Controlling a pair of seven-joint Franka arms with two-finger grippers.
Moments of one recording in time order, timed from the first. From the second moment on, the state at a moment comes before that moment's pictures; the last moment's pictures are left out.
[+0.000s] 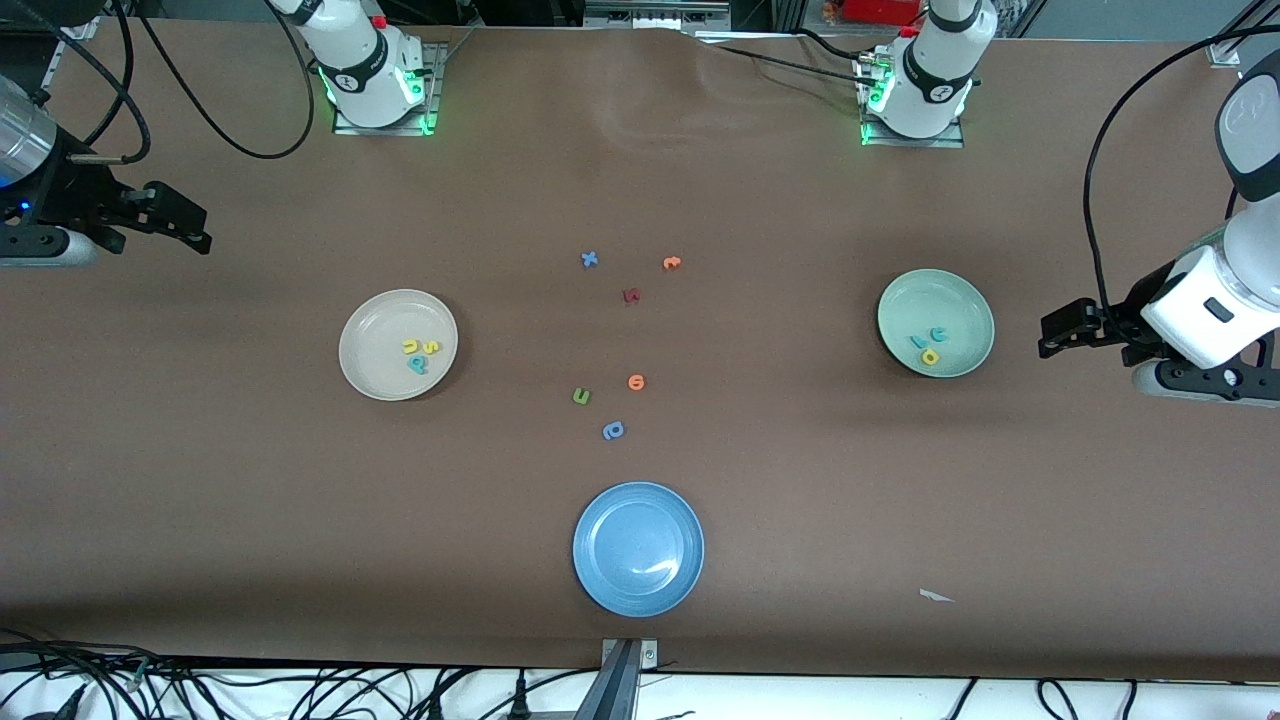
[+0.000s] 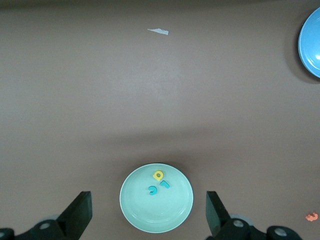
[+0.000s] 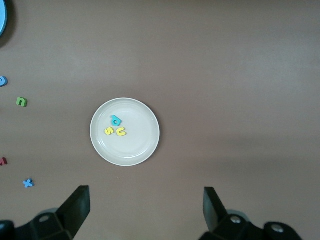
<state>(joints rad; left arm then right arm) -0.07 0.25 0.05 -1.44 -0.05 1.69 0.05 0.01 -0.02 0.03 -1.68 0.00 1.65 0.04</state>
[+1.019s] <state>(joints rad) -0.08 0.25 0.05 -1.41 -0.05 1.69 0.05 0.01 -0.02 0.03 -1.68 0.00 1.65 0.04</state>
